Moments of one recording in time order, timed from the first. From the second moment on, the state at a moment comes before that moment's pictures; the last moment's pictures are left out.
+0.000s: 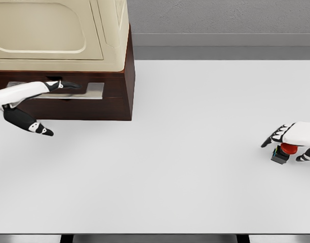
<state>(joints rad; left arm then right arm) -0.57 1.23 -0.74 -1.76 0.42 -0.30 -0.42 -0.30 -1.18 0.48 -1.54 0.22 -0.61 0.61</state>
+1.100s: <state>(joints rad) -0.51 1.22 -0.70 -1.76 0.45 -0.23 -0.41 -0.31 -1.18 0.47 -1.55 0.22 -0.61 0.61</state>
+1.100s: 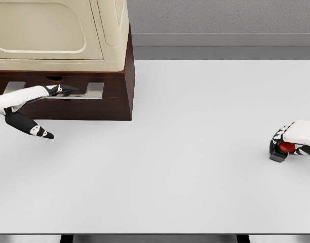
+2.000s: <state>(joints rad) -0.45 1.27 -0.68 -1.78 0.62 -0.23 -0.55 -0.39 -1.13 0.47 -1.56 0.21 -0.61 0.61</state>
